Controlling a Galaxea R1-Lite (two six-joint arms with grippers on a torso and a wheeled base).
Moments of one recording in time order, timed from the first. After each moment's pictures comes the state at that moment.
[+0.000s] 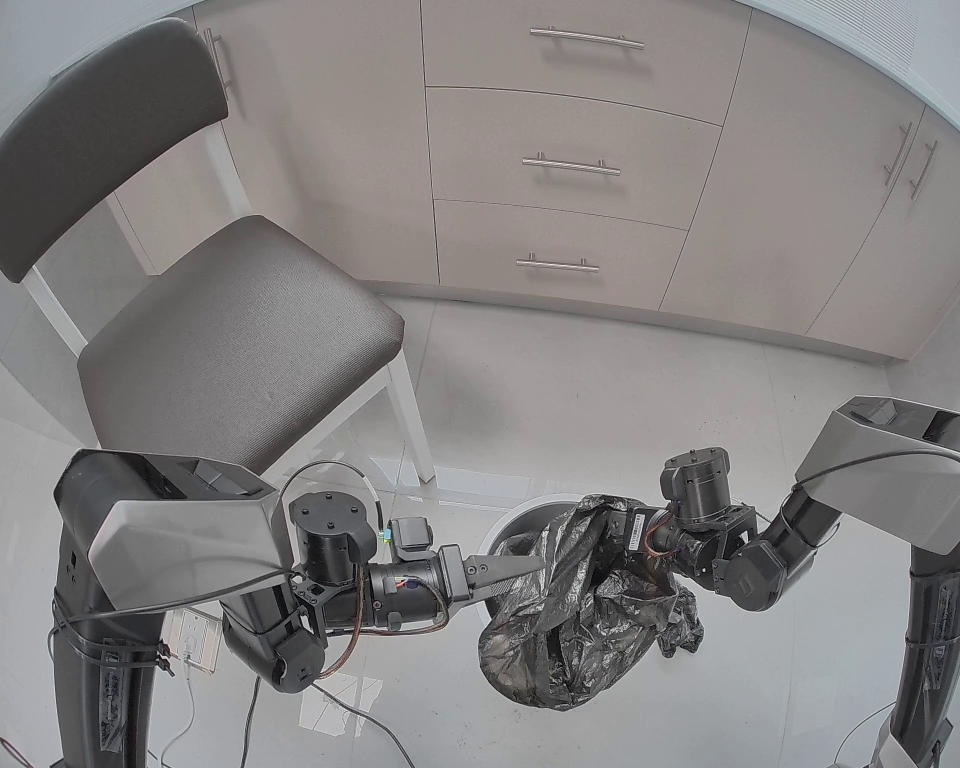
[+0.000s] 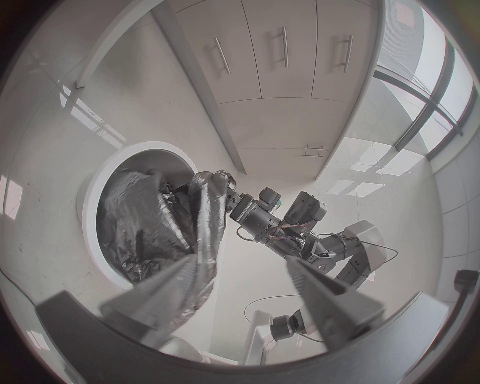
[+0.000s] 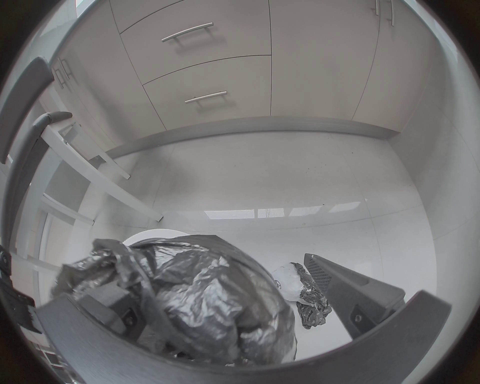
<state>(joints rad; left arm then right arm) -0.55 2.39 -0.67 -1.53 -0.76 -1.04 0.44 2.28 -0.84 -0.85 -0.37 0.39</state>
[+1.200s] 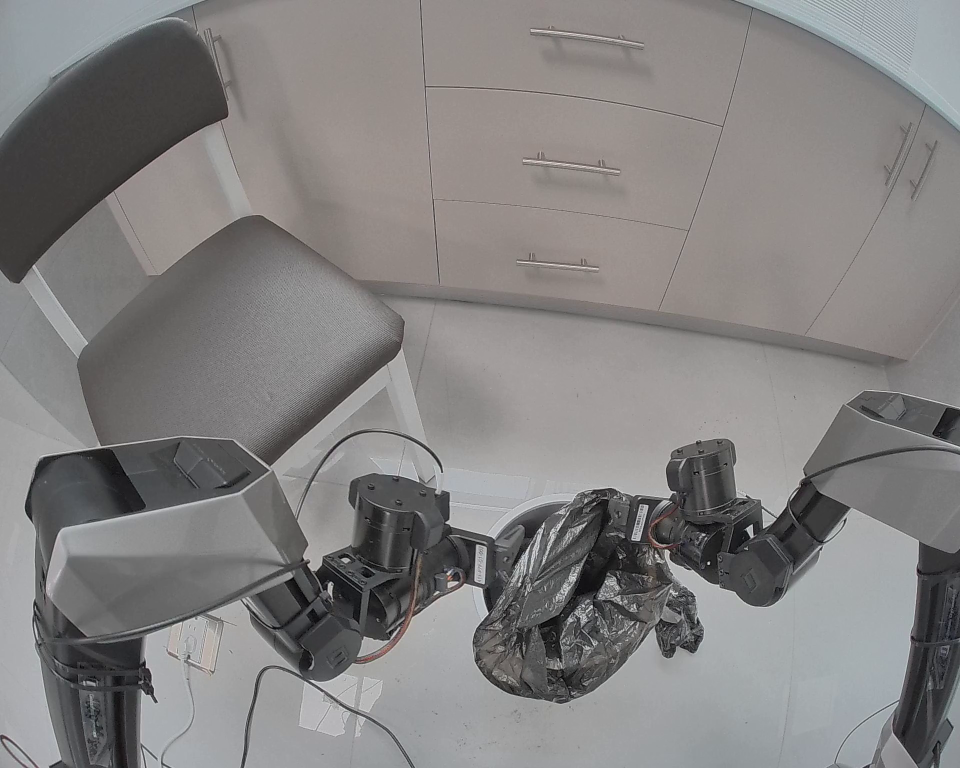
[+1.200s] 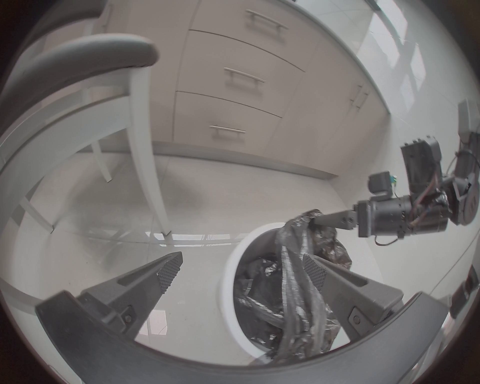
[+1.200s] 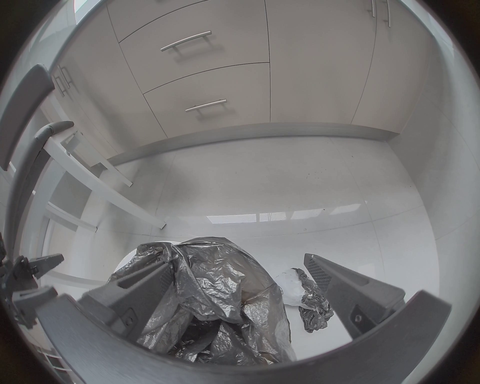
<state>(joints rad) -0.65 2.30 -0.82 -1.11 0.11 -0.19 0.44 2.25 -0.84 -0.86 -0.36 0.39</state>
